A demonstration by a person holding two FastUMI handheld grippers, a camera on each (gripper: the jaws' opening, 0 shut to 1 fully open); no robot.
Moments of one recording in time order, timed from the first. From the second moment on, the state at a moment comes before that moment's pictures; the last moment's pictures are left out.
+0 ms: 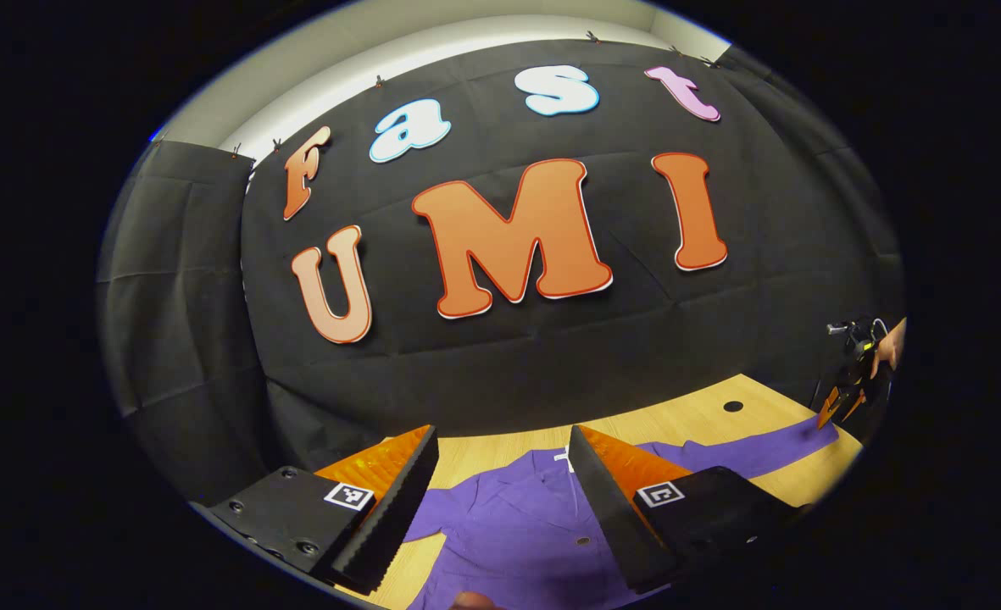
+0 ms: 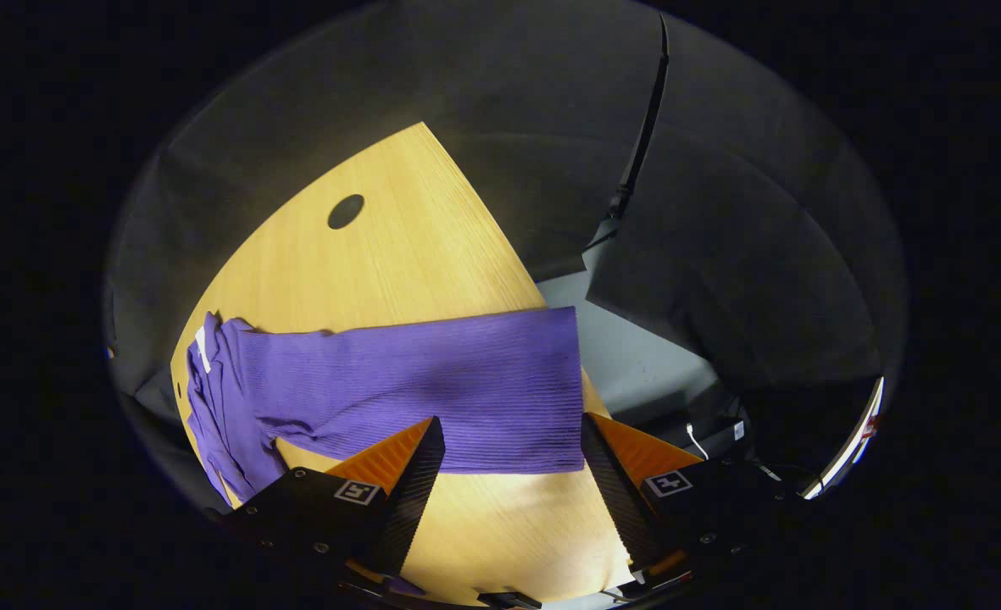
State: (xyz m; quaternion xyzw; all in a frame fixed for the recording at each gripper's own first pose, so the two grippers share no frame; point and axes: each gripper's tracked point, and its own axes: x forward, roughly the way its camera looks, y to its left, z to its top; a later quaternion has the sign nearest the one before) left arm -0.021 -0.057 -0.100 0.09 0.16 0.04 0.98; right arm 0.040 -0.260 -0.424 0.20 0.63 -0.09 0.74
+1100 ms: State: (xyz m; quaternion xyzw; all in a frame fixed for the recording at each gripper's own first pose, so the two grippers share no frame) left arm -0.023 -0.066 -0.104 0.10 0.18 0.05 0.98; right arm 0.043 -0.238 -0.437 0.18 0.66 -0.07 0.73
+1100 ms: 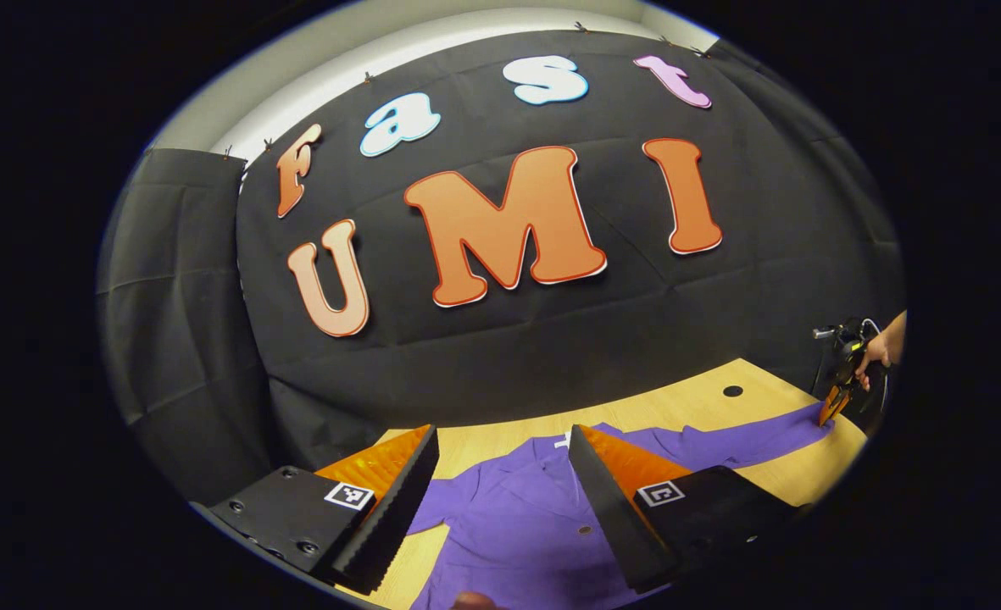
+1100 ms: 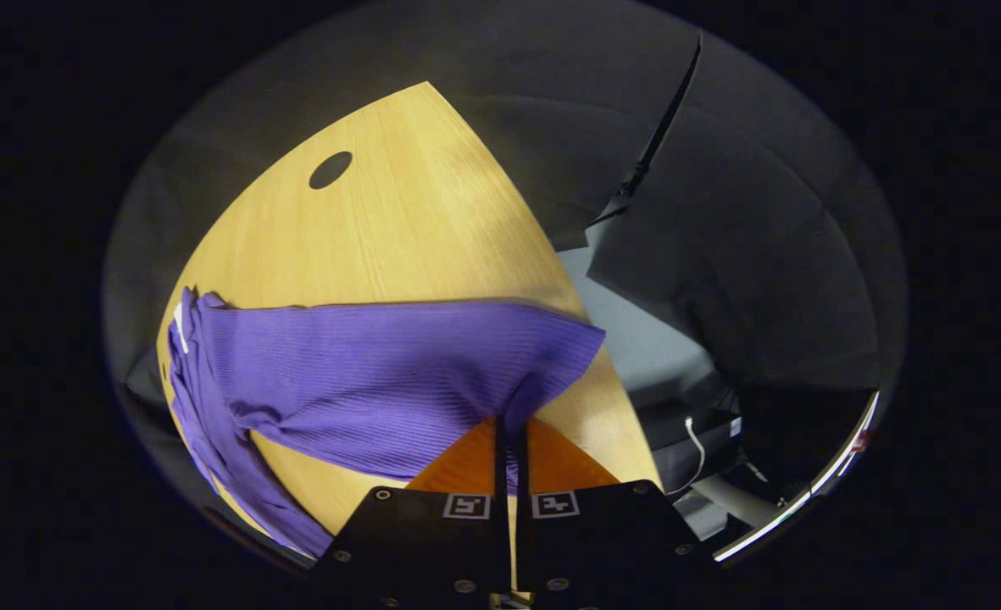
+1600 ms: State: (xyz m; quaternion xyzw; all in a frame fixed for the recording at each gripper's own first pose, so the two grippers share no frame) left arm -0.043 -0.005 -0.095 0.08 0.16 0.04 0.98; right arm 0.069 -0.170 -0.318 0.20 0.57 -0.02 0.80
